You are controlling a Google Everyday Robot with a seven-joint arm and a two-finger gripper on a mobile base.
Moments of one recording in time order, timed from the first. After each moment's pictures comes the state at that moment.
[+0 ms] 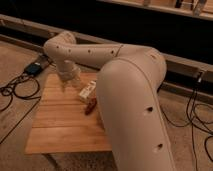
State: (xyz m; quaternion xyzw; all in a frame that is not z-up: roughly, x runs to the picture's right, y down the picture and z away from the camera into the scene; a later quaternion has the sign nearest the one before) arm -0.189 0.006 0.759 -0.29 0.13 0.47 0.82
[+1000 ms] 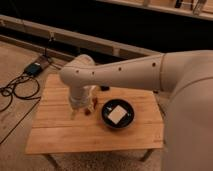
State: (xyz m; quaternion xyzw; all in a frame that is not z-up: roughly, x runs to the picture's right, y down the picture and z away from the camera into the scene) arm -0.092 0.116 0.675 -0.33 0.15 0.52 0.77
